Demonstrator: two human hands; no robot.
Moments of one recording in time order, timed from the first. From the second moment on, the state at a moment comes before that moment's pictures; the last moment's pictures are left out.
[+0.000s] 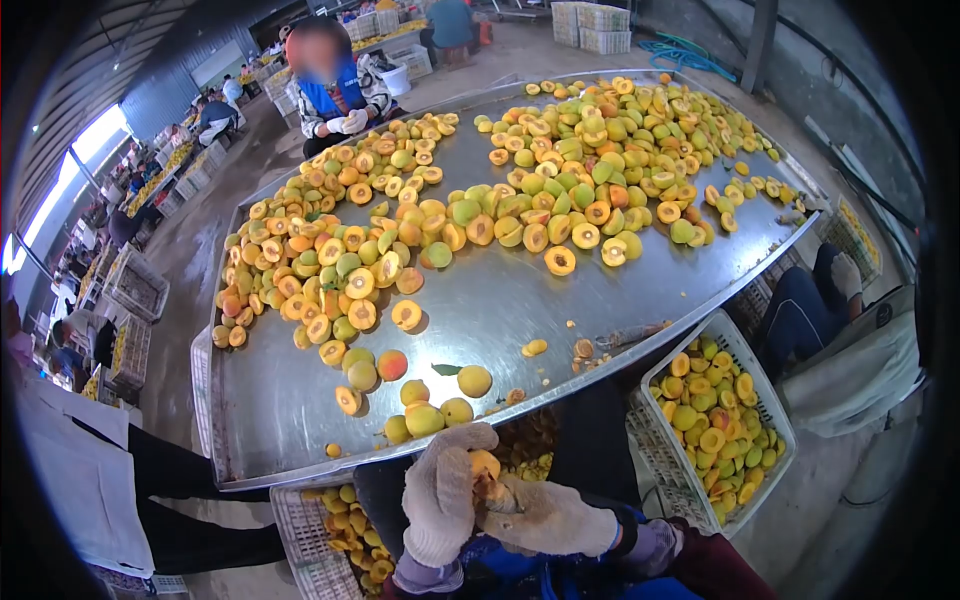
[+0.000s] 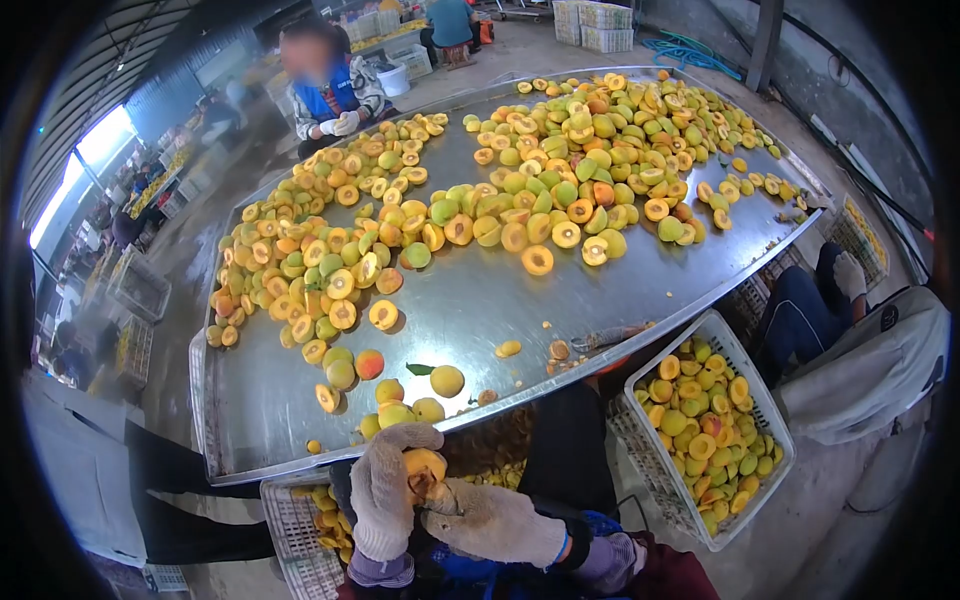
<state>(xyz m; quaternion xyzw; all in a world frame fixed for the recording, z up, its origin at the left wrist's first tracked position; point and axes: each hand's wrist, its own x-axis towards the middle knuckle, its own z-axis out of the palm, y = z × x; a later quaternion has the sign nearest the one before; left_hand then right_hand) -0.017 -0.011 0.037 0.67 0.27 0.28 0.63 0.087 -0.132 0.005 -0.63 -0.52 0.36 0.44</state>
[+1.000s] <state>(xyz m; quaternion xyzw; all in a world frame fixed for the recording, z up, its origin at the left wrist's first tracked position) -0.010 -0.004 0.026 0.82 0.15 0.28 0.48 0.108 -0.141 -0.006 -0.06 -0.08 0.90 0.42</state>
